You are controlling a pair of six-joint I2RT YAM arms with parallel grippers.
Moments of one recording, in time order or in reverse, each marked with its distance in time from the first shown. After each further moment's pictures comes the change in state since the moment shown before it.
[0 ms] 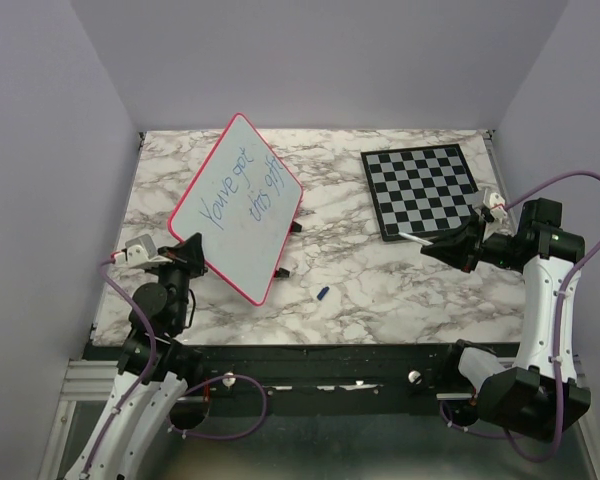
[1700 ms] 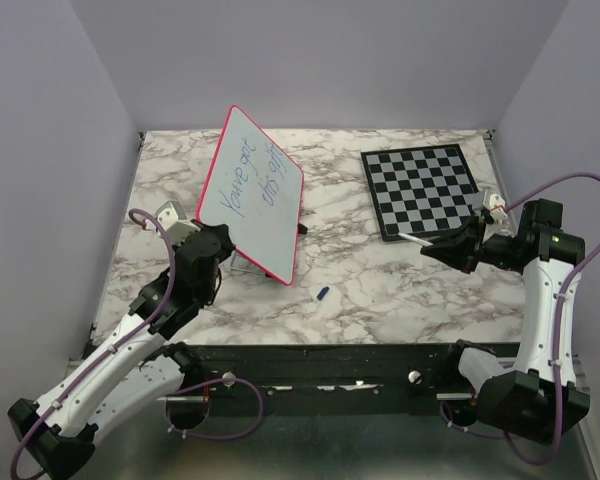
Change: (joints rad) left arm -0.302 0.504 0.343 -0.312 -0.326 -0.377; right arm 0.002 -0.010 0.000 0.000 0.000 0.000
